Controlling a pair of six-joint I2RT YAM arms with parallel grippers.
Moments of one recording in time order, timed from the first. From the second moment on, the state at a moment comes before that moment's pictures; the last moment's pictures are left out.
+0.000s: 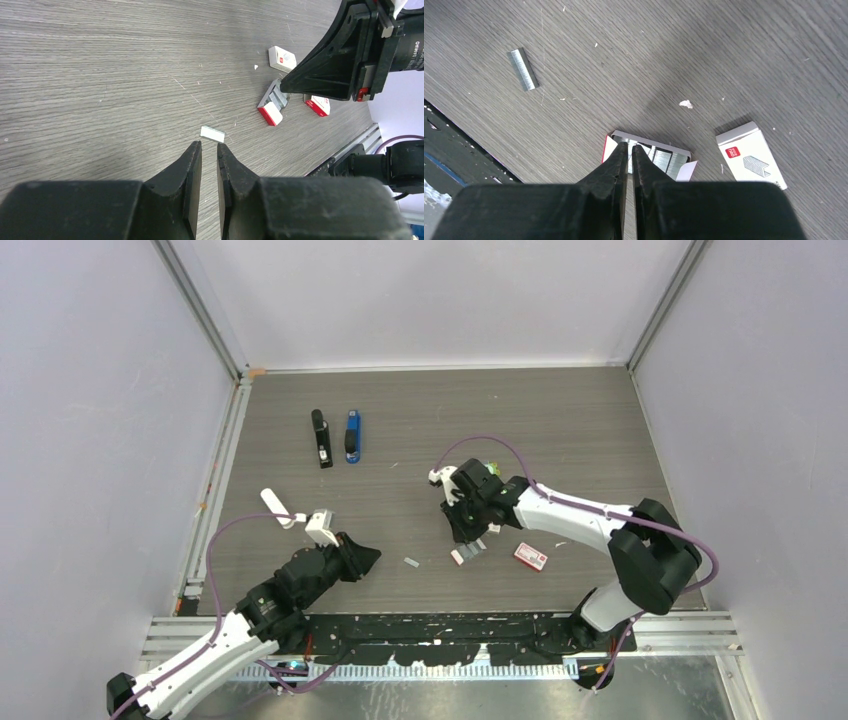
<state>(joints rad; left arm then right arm) -0.84 0.24 0.11 -0.23 -0.20 -0.82 0.79 1.53 0.93 -0.45 -0.16 0.11</state>
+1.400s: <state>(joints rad) -0.84 0.23 0.07 -0.13 -0.11 -0.81 0.85 1.63 0.99 -0.61 -0.22 -0.16</state>
